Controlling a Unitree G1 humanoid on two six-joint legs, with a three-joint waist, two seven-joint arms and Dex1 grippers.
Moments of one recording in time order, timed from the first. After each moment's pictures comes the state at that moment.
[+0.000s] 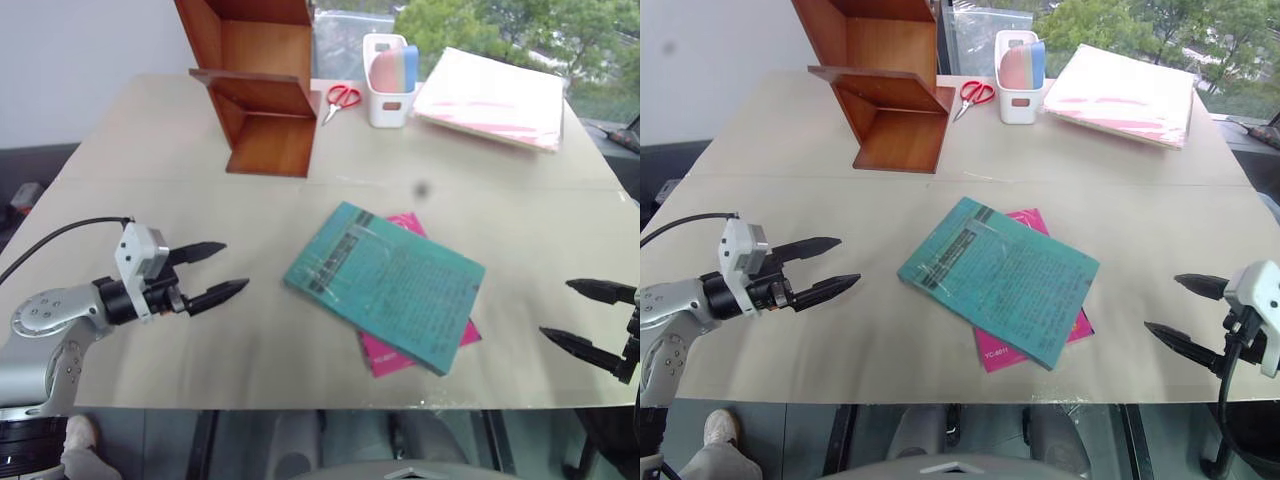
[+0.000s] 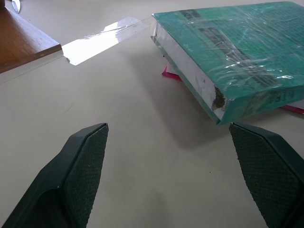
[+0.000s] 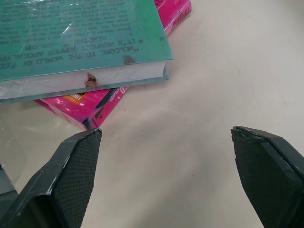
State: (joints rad) left arm 0.02 0.87 0.35 -0.14 -0.59 0.32 -1.11; right arm 0.45 -0.89 -0.69 -0.54 0.58 0.48 1.07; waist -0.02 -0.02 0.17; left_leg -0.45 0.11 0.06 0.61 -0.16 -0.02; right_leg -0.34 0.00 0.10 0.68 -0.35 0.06
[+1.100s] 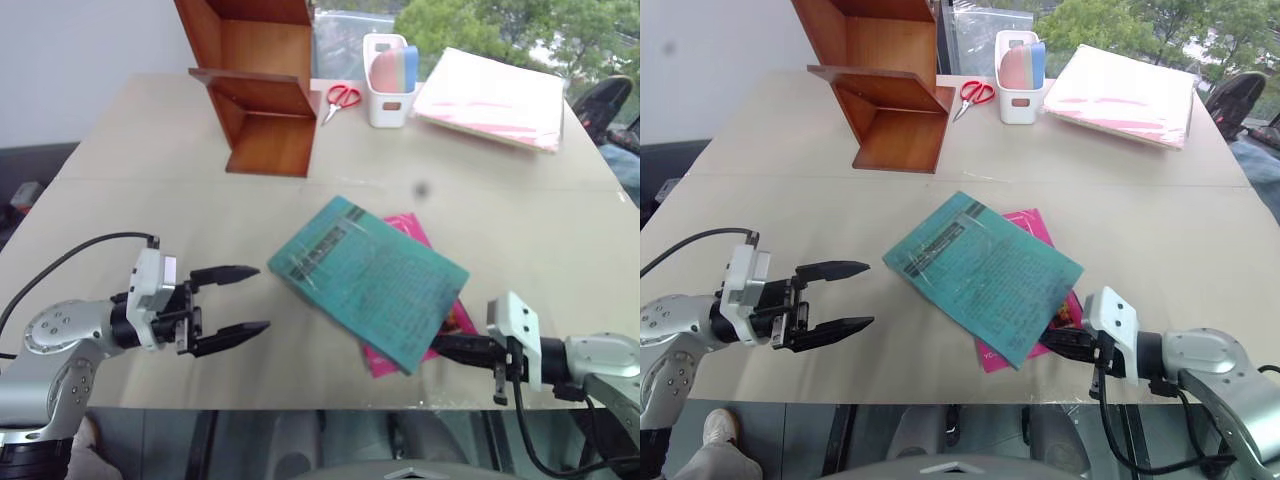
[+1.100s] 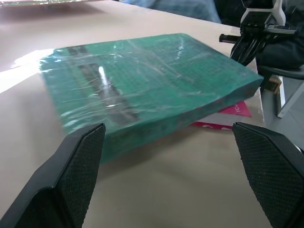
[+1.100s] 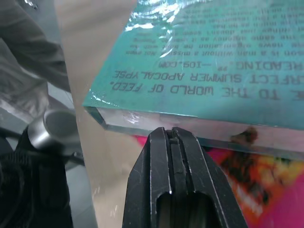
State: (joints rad) left arm 0.12 0.84 0.34 -0.31 -0.70 0.32 -1.29; right arm 0.17 -0.79 -0.01 -0.65 0.54 0.55 0.95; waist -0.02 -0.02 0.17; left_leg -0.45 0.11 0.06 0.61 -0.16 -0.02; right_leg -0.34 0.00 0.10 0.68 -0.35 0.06
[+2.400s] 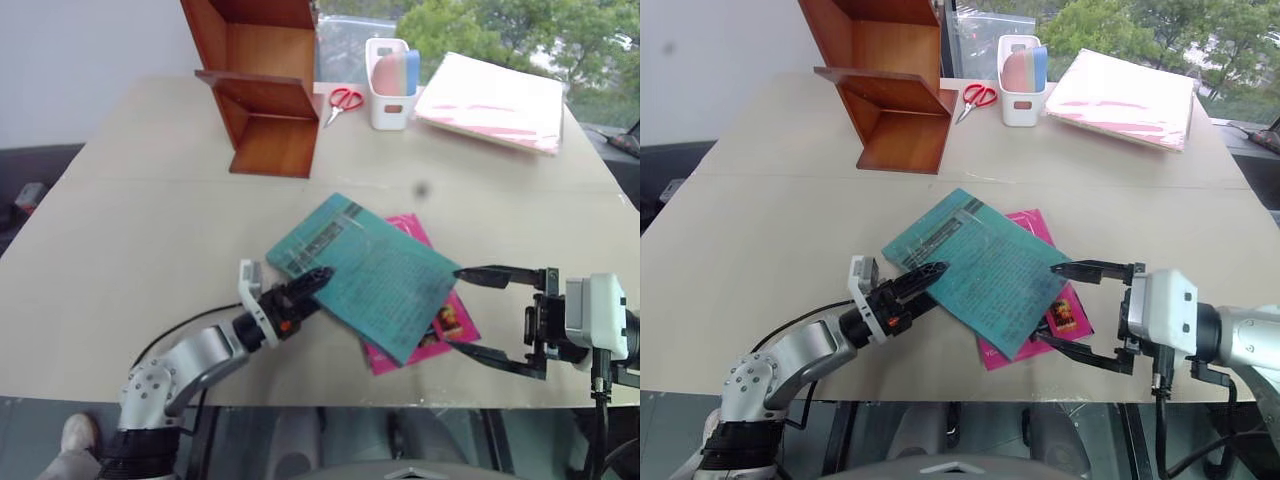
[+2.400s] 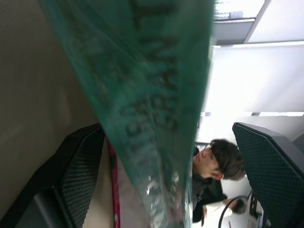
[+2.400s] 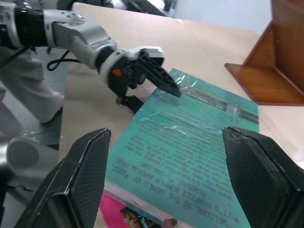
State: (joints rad) left arm -0.01 0.44 0.11 -0.18 -1.92 0.93 0.14; right arm 0.15 -0.86 -0.33 -0.83 0.69 0.36 1.01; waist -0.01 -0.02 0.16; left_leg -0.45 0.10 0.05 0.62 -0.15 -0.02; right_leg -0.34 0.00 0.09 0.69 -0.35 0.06
